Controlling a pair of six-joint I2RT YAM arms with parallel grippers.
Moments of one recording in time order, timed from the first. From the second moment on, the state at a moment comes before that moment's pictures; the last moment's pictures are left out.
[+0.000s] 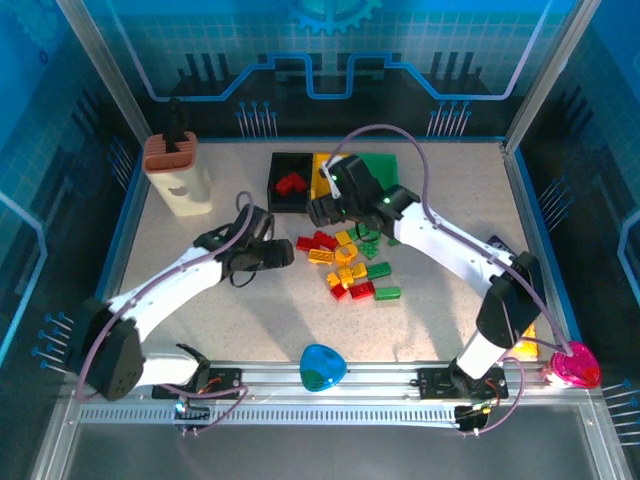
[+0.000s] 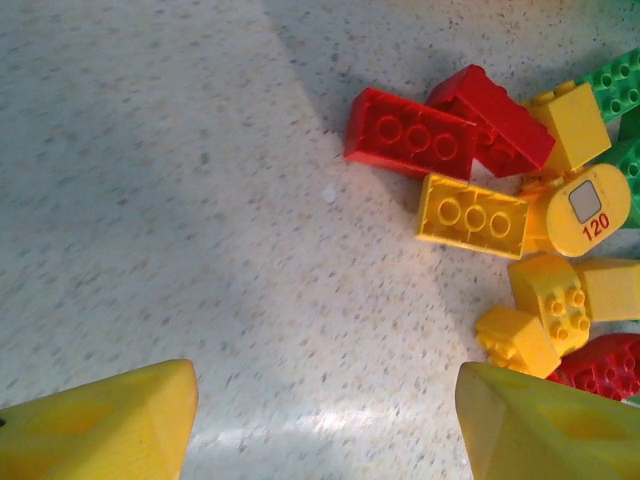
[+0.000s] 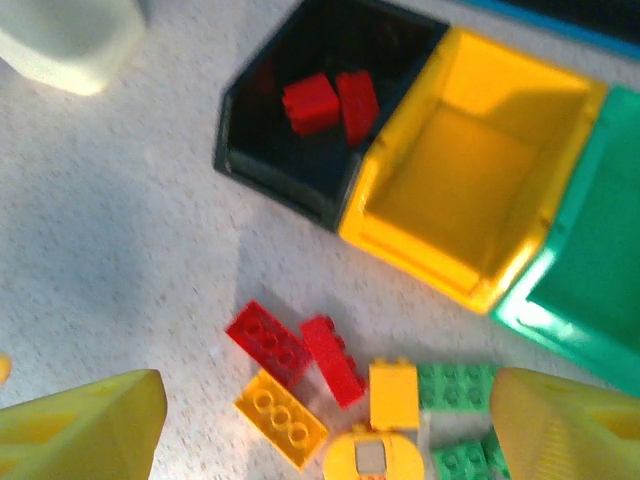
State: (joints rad) left arm -0.48 1.35 0.93 -0.60 0.01 -0.64; right arm 0.71 1.63 1.45 -0.61 0.15 0.20
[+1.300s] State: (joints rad) left arm -0.54 2.08 1.56 -0.85 -0.03 -0.43; right arm 0.46 1.25 0.97 -0.48 0.02 0.32
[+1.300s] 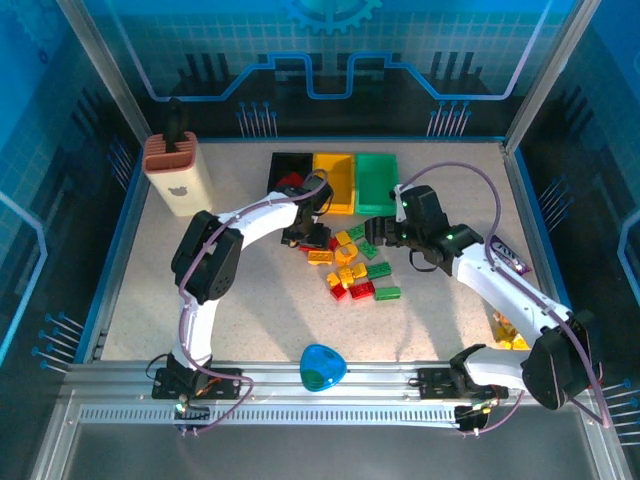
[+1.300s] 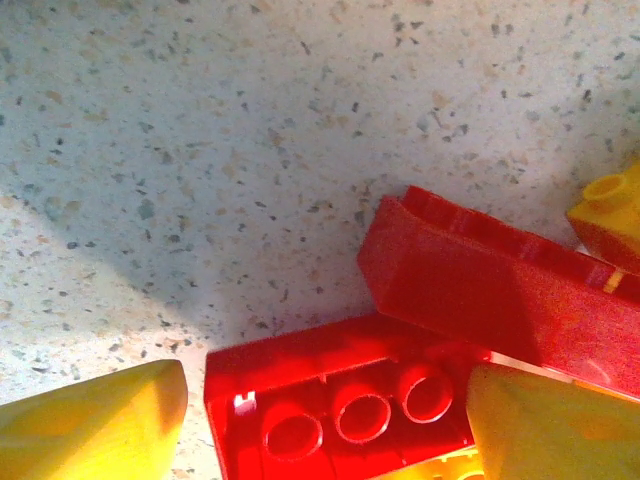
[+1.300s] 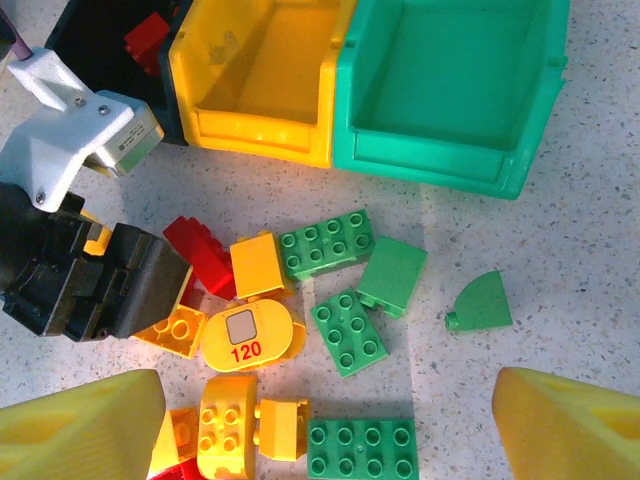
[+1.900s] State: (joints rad) left arm -0.55 2.12 1.57 -0.84 0.00 -0.46; right arm 0.45 1.23 0.93 -0.46 0.01 0.33
